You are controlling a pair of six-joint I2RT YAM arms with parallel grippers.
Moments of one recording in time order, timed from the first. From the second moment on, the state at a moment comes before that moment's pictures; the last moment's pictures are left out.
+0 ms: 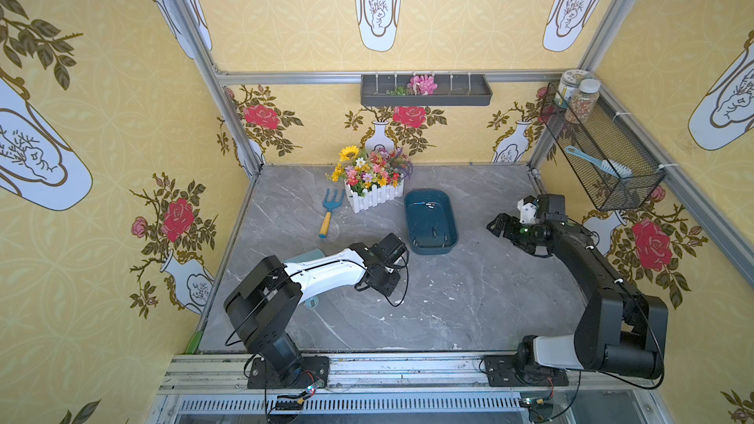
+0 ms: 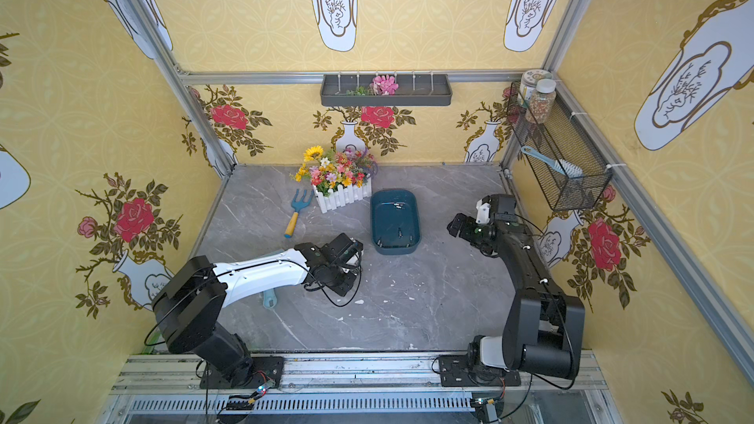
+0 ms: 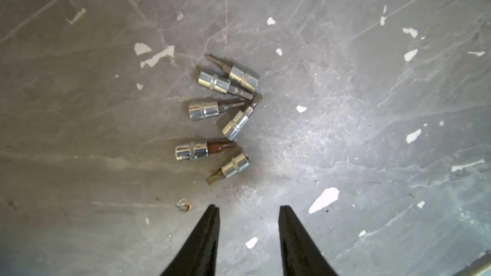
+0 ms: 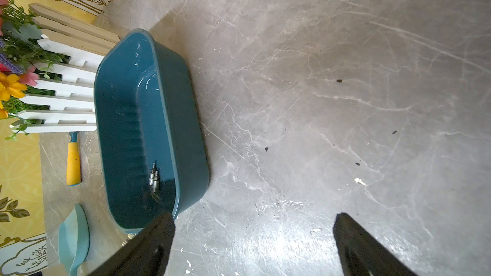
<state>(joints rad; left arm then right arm) -0.86 1.65 0.99 -0.62 -0.02 -0.24 -0.19 1.37 0.93 -0.56 -0.40 0.28</state>
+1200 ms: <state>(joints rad) -0.86 1.79 1.05 -0.60 -0.07 -0.15 -0.19 1.38 0.93 -0.56 -0.40 0.28</state>
